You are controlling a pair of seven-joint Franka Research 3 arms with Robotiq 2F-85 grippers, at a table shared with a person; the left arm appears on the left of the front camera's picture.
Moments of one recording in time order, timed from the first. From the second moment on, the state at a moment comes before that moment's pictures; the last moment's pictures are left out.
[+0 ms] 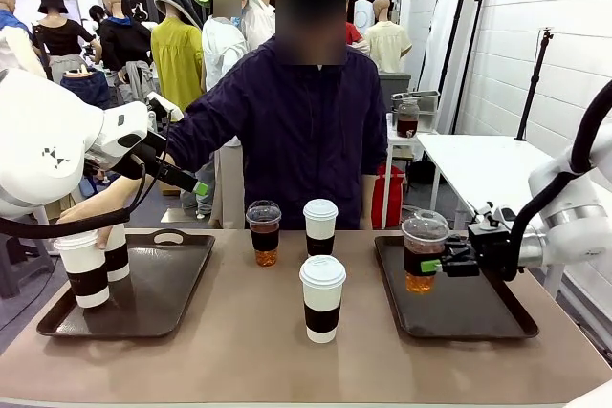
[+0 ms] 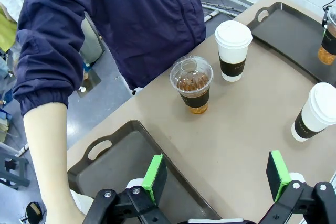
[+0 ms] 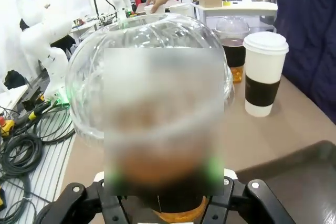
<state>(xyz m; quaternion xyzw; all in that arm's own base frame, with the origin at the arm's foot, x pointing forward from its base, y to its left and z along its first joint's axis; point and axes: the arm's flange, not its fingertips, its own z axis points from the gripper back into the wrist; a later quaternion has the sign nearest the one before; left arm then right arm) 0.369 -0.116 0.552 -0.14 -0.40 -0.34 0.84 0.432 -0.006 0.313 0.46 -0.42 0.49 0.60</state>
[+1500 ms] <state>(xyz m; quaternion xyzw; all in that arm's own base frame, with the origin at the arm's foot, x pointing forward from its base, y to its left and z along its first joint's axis) 0.369 -0.116 0.552 -0.14 -0.40 -0.34 0.84 0.424 -0.024 0.251 0.47 -0.40 0.48 0.63</state>
